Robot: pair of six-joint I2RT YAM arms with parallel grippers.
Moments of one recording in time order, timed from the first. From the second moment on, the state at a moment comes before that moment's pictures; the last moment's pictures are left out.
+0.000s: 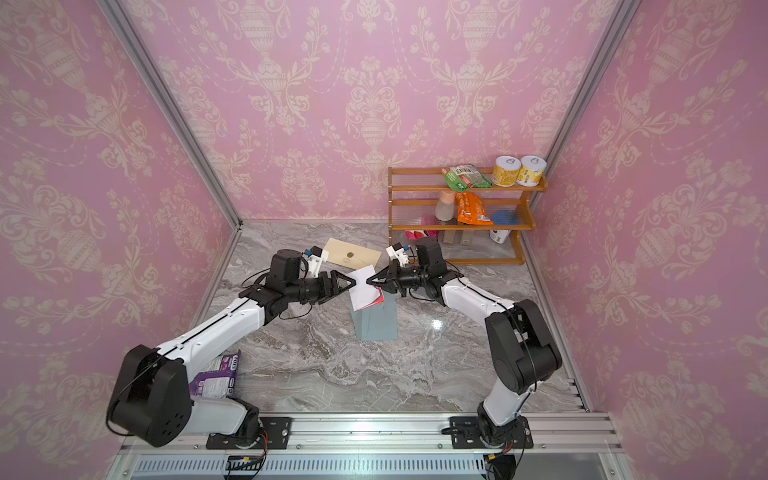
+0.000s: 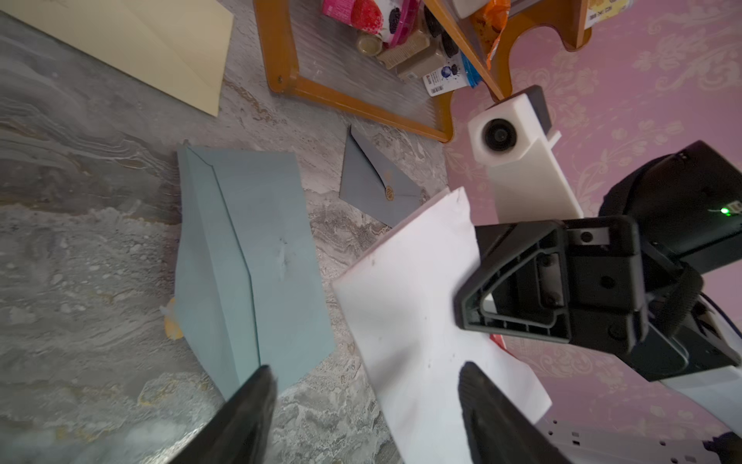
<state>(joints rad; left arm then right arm) -0.36 1.37 0.91 -0.20 0.54 -0.73 0.39 1.68 1.10 0.03 -0.96 1.01</state>
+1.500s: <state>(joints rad) -0.60 1.73 0.86 -0.04 -0.06 -0.76 0.30 1.50 1.00 -0.49 -0.70 0.68</state>
